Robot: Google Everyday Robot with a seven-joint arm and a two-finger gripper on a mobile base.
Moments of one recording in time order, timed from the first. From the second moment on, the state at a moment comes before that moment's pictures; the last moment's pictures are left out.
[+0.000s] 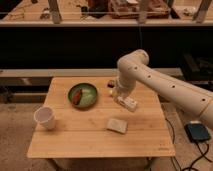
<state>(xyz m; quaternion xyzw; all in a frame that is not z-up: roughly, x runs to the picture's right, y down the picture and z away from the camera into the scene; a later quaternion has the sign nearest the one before) 0.101 0.032 0.762 -0.12 -0.25 -0.73 0.63</state>
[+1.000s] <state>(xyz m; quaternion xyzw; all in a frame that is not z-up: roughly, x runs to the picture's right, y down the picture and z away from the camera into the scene) 0.200 0.132 0.699 -0.16 -0.20 -0.65 0.72</state>
